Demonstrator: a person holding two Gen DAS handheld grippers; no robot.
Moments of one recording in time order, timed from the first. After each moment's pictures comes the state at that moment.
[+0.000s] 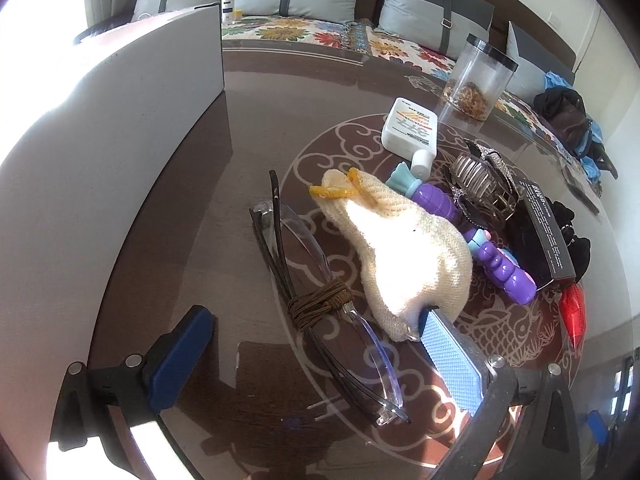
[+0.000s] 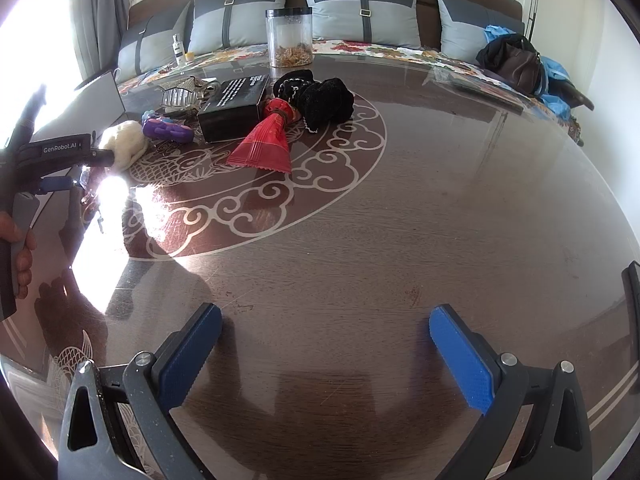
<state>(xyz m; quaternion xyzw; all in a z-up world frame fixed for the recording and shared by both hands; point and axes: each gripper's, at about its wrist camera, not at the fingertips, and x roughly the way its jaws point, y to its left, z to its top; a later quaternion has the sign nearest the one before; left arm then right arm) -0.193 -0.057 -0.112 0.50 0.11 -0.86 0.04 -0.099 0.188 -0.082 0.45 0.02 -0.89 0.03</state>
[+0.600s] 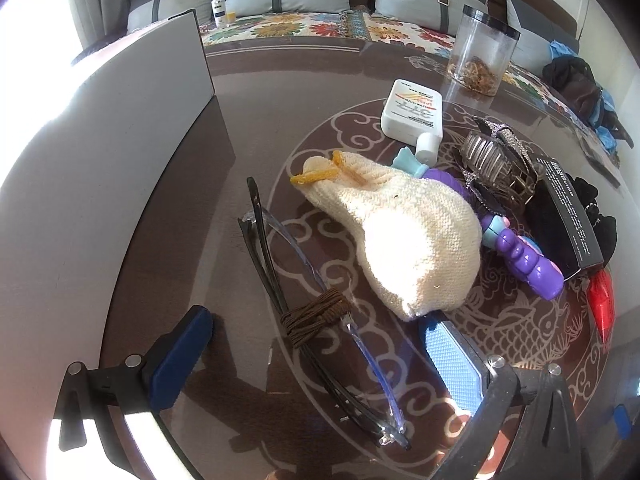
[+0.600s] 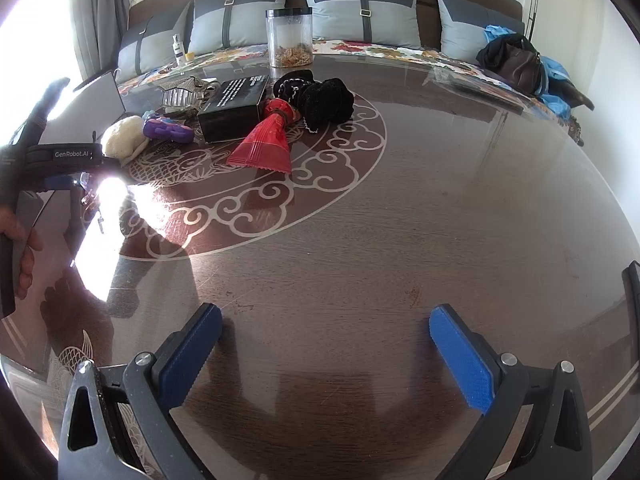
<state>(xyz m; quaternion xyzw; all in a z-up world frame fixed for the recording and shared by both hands) -0.212 -0.040 -0.119 0.52 0.03 -0.85 0.06 -0.099 0.188 -0.082 0.45 0.02 -0.89 0.03</state>
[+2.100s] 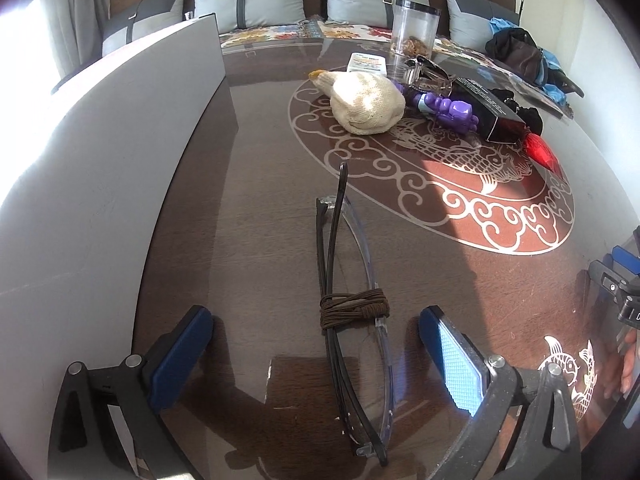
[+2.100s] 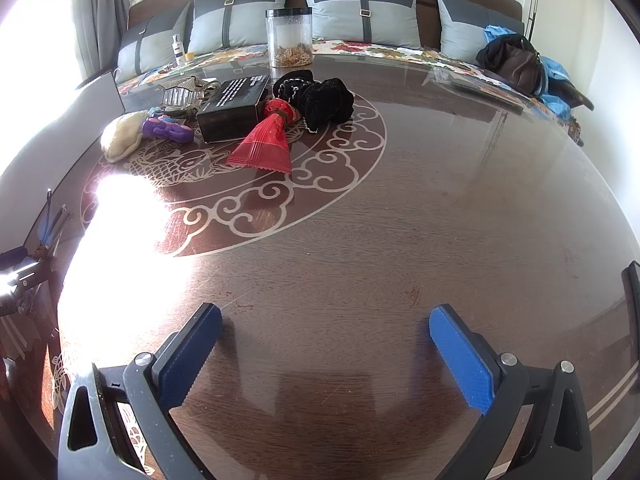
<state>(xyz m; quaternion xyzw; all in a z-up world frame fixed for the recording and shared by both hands) -0.082 -0.062 -0.122 0.49 -0.01 -0.87 -0.02 -0.099 0.188 -0.082 0.45 0.02 -0.89 0.03</state>
